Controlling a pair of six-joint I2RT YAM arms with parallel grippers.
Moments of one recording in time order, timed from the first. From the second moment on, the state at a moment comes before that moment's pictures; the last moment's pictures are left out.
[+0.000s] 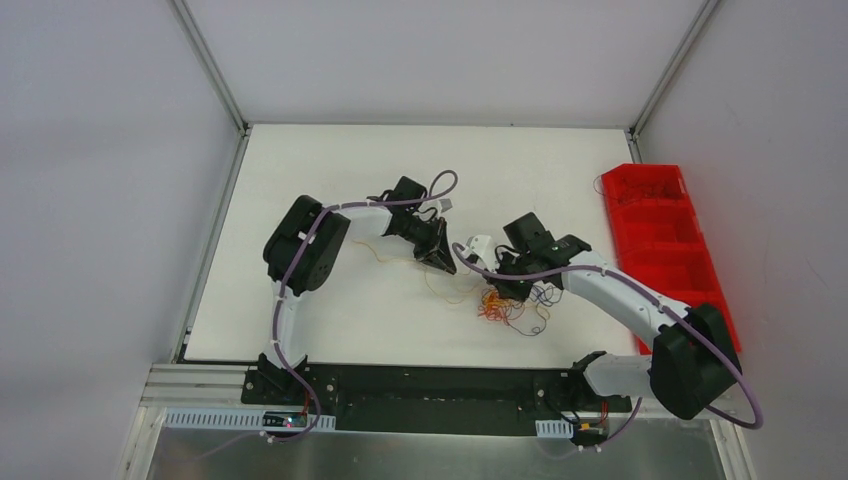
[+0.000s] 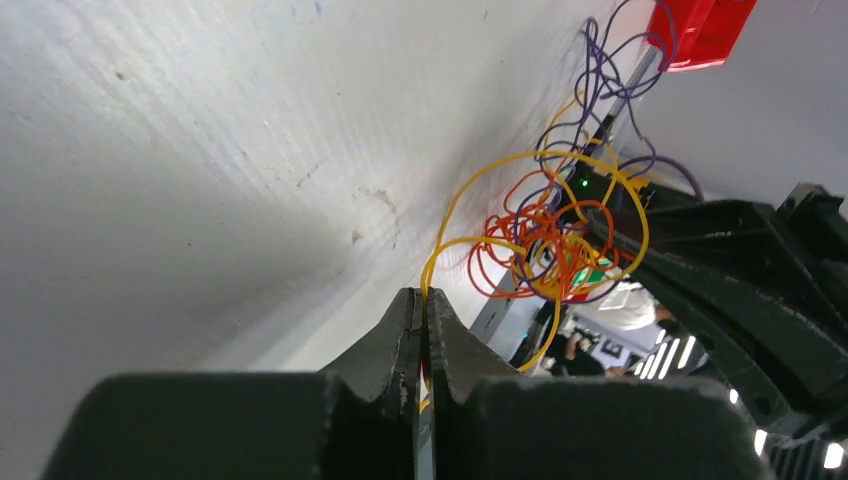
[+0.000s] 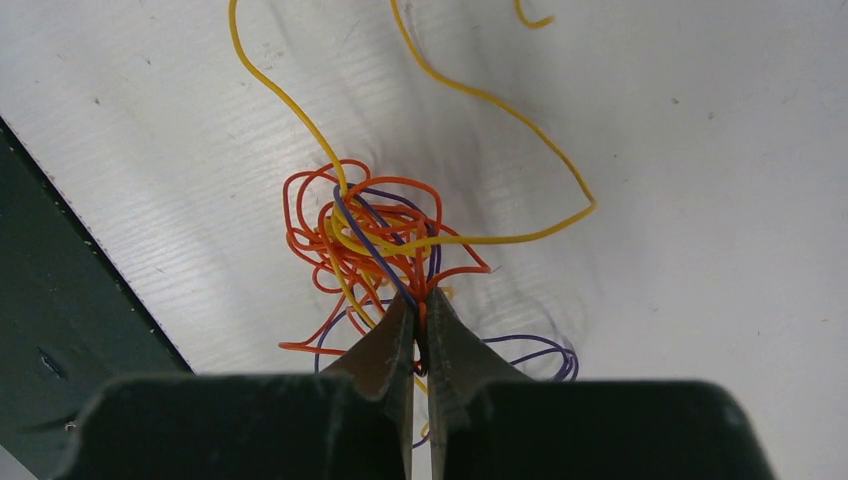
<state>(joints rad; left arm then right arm) -0.56 2.10 1.27 -0.17 0.89 -0.66 0.60 1.28 0.83 -0.72 -0.28 -0.57</state>
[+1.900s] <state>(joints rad) 0.38 1.88 1.64 -0.82 0.84 0.19 0.25 1.42 1.28 -1.18 -0.61 -0.48</state>
